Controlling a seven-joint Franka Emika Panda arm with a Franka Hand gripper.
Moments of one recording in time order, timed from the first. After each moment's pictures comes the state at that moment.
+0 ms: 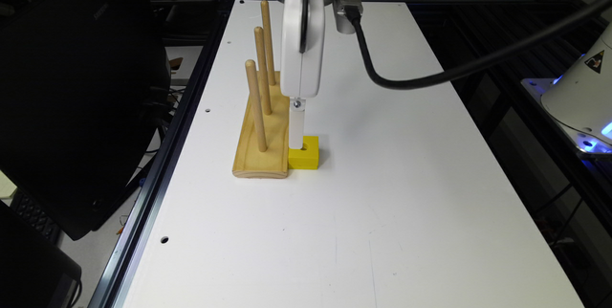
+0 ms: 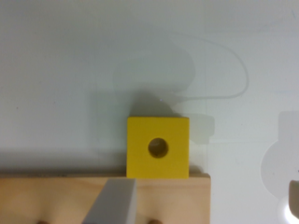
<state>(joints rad) 0.02 0.29 0.22 -2.13 -0.05 2.47 1.06</state>
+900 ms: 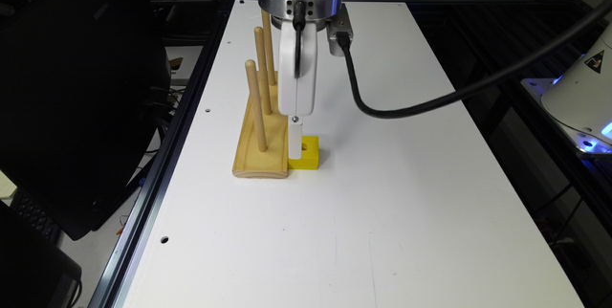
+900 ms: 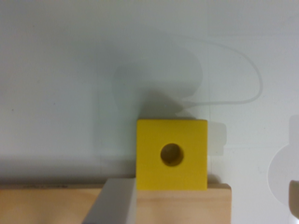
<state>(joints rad) 0.02 0.36 0.21 -2.12 -0.07 2.50 1.06</state>
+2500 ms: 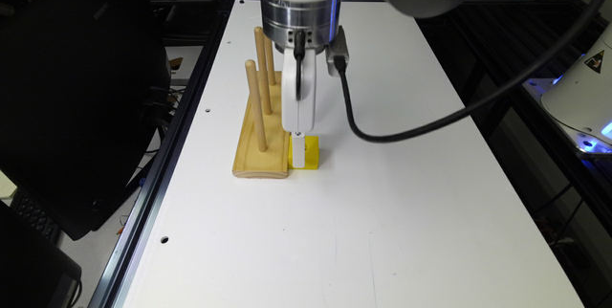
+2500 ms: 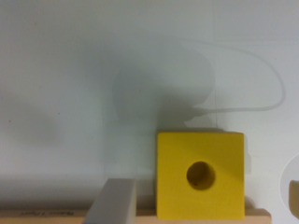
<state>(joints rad) 0.02 0.44 0.19 -2.12 -0.09 2.56 1.06</state>
